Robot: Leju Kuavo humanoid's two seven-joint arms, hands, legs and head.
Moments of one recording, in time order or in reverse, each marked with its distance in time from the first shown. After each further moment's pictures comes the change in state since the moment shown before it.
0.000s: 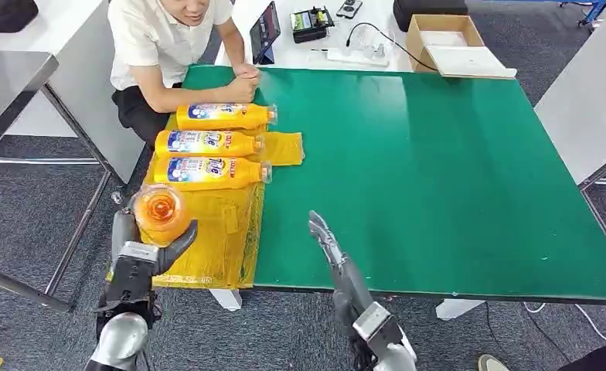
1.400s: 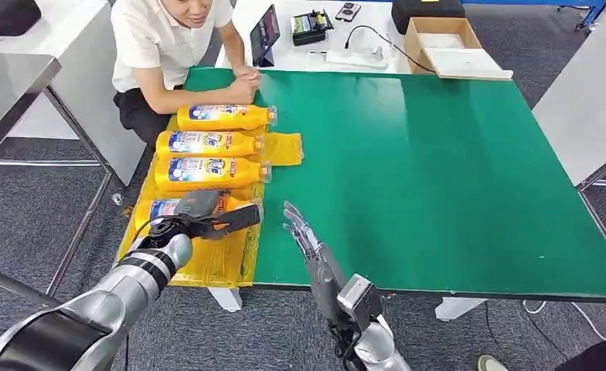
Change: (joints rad) left arm -0.693 -0.044 -0.157 1.179 -0.500 -0.351 0.294; right arm -0.105 0.098 0.000 0.166 -0.063 0.119 0.004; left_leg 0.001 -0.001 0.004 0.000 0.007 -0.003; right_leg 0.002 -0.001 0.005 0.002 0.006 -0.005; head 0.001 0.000
